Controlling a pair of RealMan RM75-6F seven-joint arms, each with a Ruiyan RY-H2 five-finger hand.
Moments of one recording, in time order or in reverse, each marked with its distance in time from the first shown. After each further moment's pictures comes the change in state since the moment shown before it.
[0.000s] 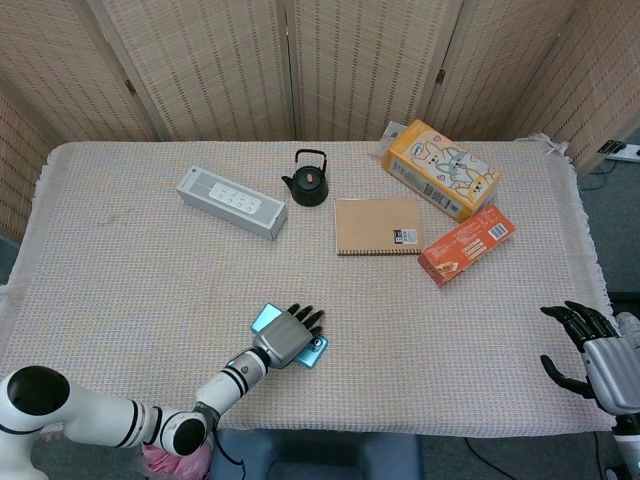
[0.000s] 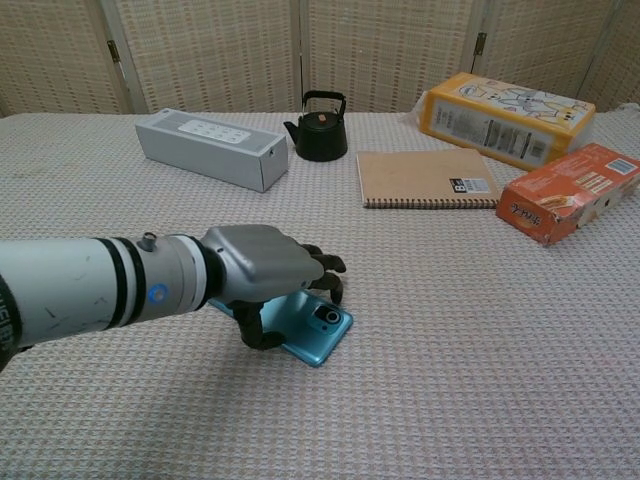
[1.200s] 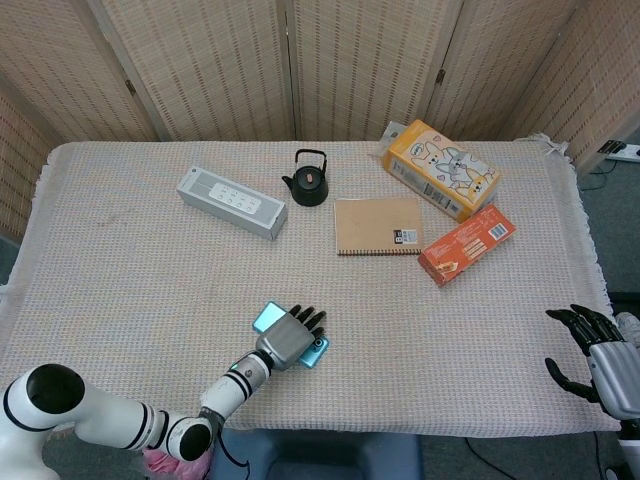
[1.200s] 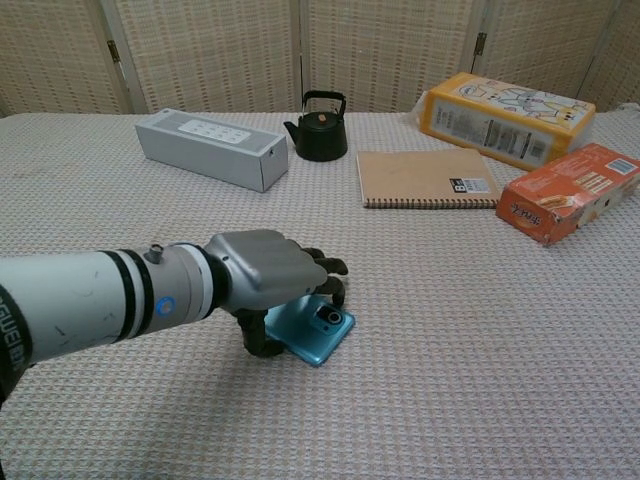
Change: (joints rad) left arm -0.036 -0.043 0.040 0.013 -0.031 0.069 -0.006; right arm -0.018 -0.006 -0.003 0.016 0.003 0.016 0.014
